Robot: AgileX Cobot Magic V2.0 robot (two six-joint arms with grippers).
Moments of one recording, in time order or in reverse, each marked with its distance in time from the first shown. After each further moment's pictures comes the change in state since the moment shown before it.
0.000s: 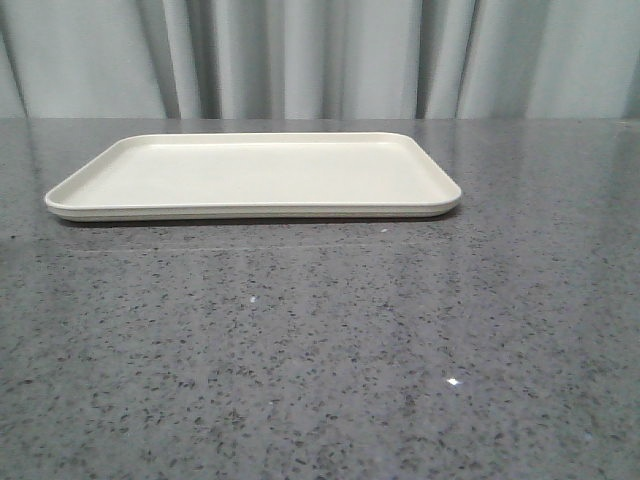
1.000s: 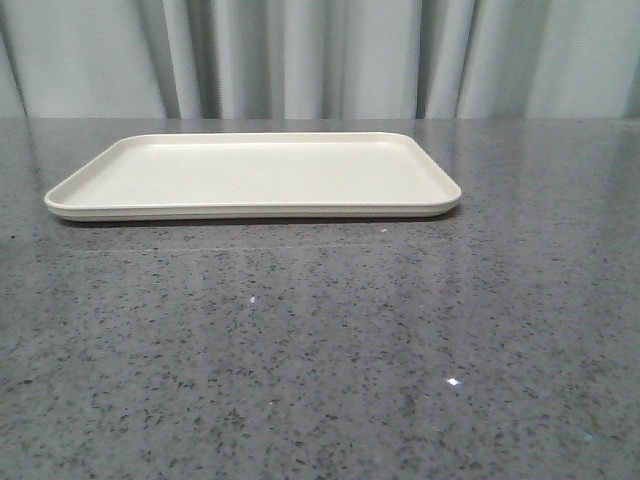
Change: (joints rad) left arm 0.000 0.563 -0.655 -0.091 0.762 -0.023; right arm 0.000 0.549 -0.571 0.050 0.661 0.000
